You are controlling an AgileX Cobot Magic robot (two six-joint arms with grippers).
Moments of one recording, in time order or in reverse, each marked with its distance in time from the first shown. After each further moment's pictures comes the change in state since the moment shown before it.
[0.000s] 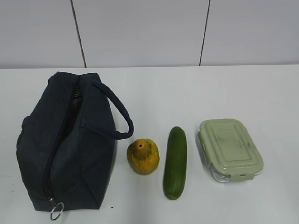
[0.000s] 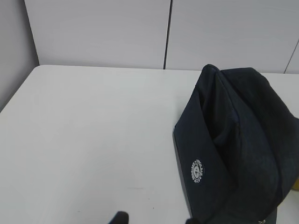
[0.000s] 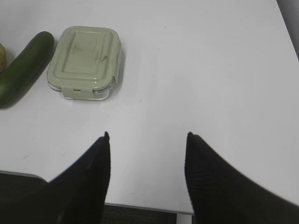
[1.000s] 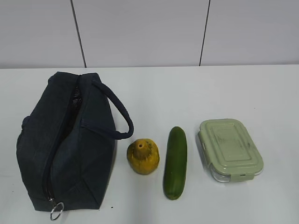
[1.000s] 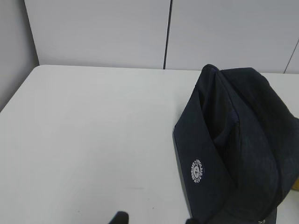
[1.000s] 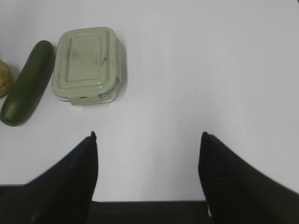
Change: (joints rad) left arm 0.000 0.000 0.000 0.000 0.000 0.000; right arm 0.000 0.138 -0.045 0.000 -0.018 0.166
